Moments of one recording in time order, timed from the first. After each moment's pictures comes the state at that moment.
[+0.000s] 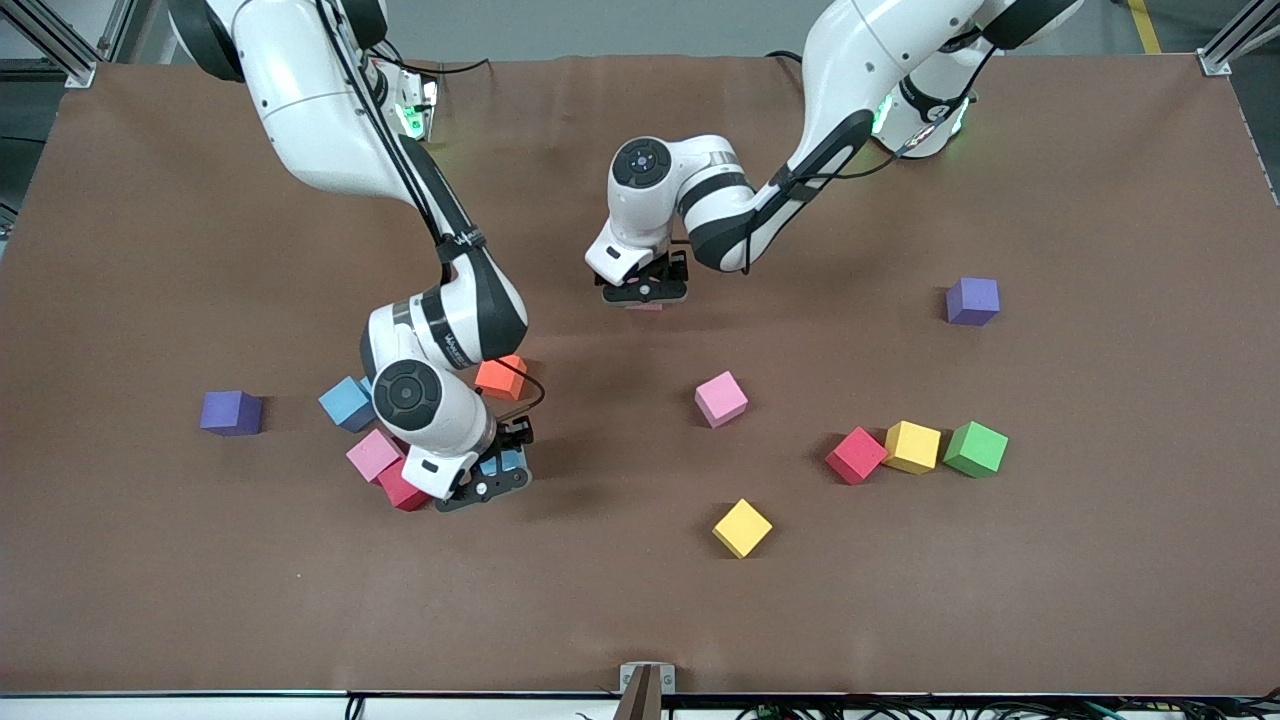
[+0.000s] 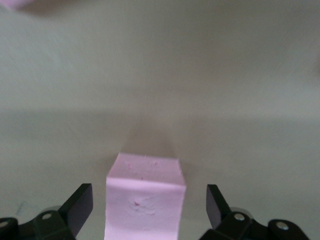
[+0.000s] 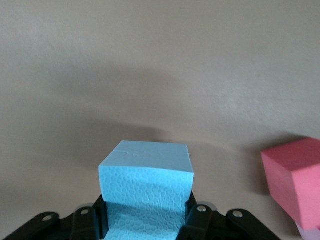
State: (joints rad) left arm -0.40 0.63 -0.60 -1.82 0.46 2.37 -1.31; right arm 0.53 0.76 -0.16 -1.37 0.18 2.08 0.00
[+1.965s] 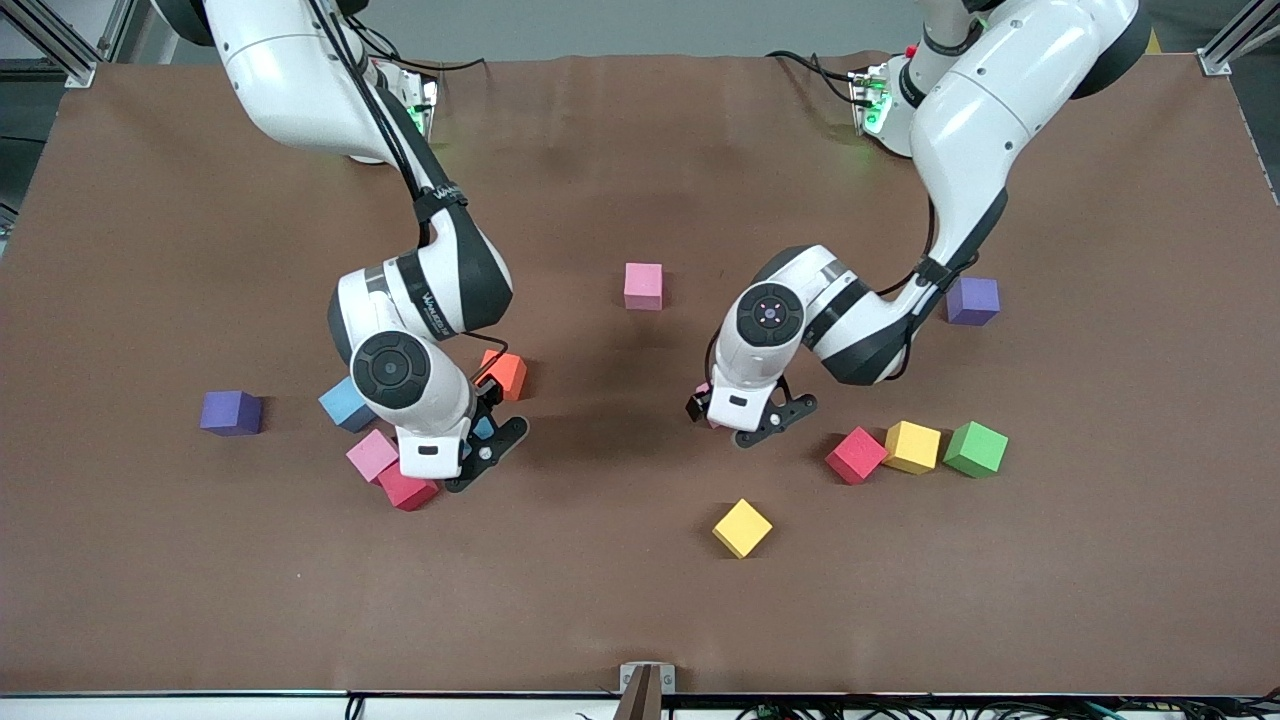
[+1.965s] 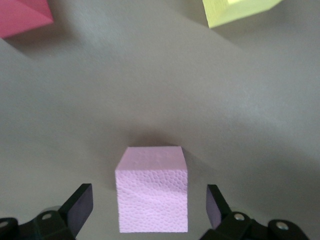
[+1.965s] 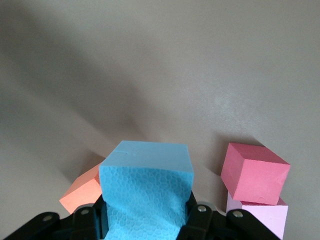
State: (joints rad) left arm -0.14 0.79 -0.59 -1.55 0.46 2.19 -1.35; right arm 0.53 0.66 -0.16 -1.37 0.07 1.92 -0.39
